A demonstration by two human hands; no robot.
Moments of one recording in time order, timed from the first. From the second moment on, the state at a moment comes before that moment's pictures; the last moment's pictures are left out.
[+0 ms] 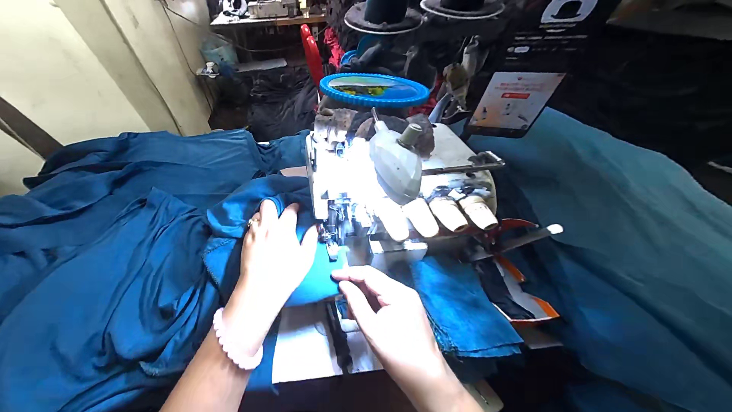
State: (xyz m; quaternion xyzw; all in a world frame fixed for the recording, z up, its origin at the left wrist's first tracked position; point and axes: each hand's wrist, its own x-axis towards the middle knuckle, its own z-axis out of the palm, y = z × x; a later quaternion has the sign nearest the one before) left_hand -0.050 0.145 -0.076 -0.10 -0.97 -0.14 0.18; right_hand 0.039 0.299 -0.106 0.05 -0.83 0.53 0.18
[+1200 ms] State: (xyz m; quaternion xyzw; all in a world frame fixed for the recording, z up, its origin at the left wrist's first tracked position) left_hand -0.045 0.108 -0.080 -0.18 -0.95 -0.24 0.10; right_hand 0.079 0.328 -0.066 0.12 -0.89 0.44 0.04
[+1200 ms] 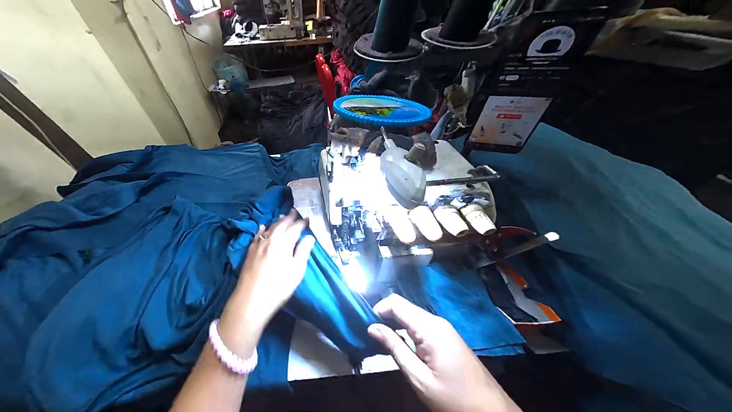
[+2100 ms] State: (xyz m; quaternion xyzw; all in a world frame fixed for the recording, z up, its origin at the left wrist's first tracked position) left_hand -0.019 0.133 -0.067 -0.21 -0.94 -0.17 0.20; right_hand 0.067 0.302 -0.104 0.18 -0.78 0.58 0.12
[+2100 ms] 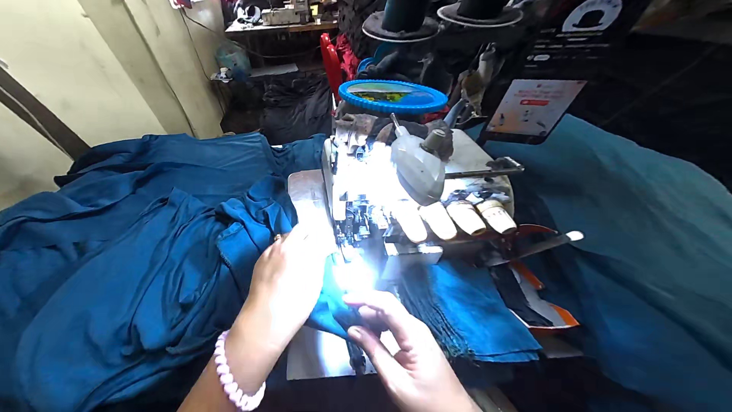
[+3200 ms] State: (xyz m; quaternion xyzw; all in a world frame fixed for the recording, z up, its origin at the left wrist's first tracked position) left_hand 0.128 0.097 -0.119 -0.21 -0.82 -0.50 0.17; right_hand 0.063 0.376 -0.088 -0.07 -0.96 0.23 0.17
